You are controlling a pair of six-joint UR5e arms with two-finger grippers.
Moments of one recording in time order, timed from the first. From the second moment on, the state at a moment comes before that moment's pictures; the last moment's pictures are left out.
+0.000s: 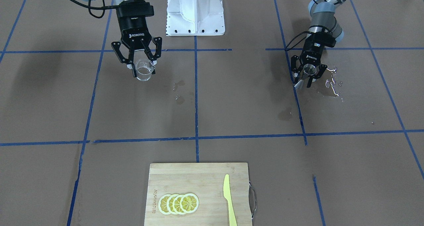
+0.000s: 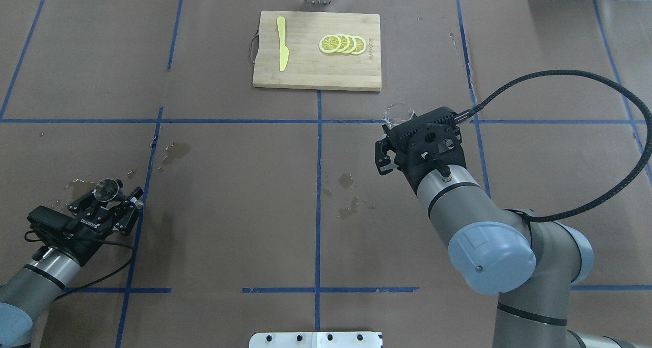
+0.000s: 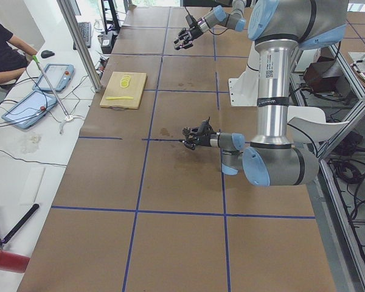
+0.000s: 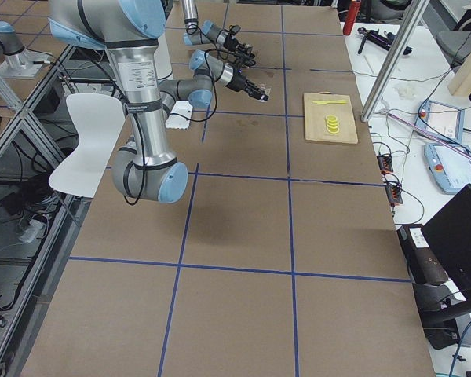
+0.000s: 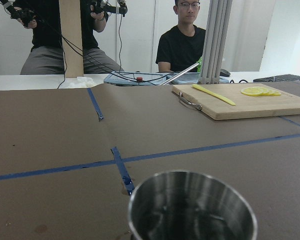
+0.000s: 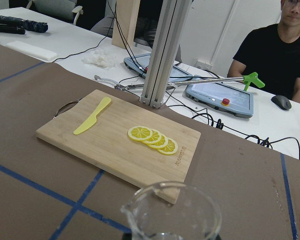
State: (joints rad) left arm -0.15 -1.53 -1.42 -3.33 -0.66 -0.80; right arm 0.30 -1.27 2.08 -1.21 0.88 0.79
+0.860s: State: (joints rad) left arm -0.17 -1.47 -1.50 -3.28 -0.72 -0.78; right arm 0.30 -1.26 2.08 -1.22 0.88 0.79
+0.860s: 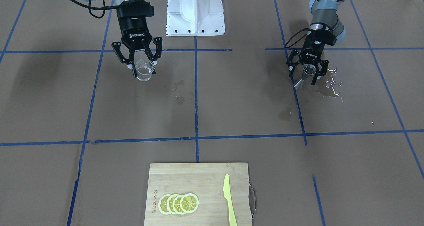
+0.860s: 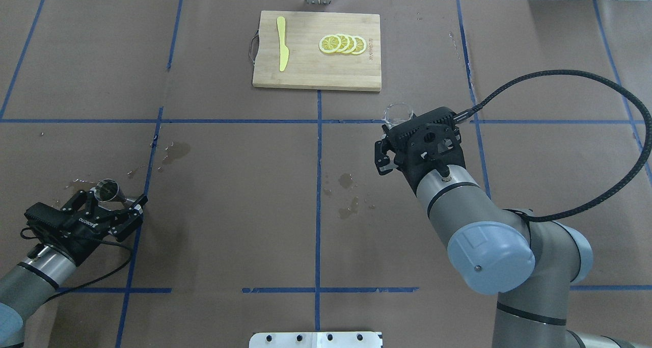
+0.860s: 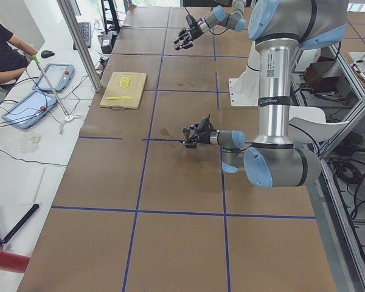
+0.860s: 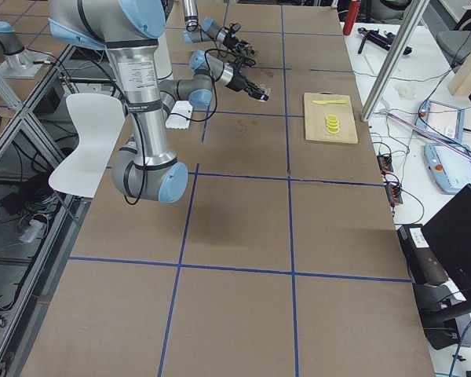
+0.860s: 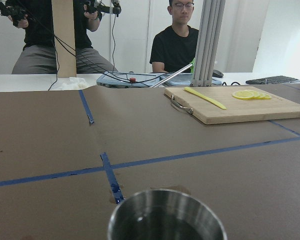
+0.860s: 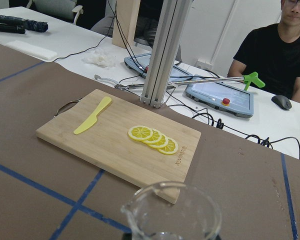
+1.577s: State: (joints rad) left arm -0.17 -1.29 -1.69 -3.13 -0.93 -0.78; right arm 0.30 -1.26 2.08 -1.22 0.88 0.79
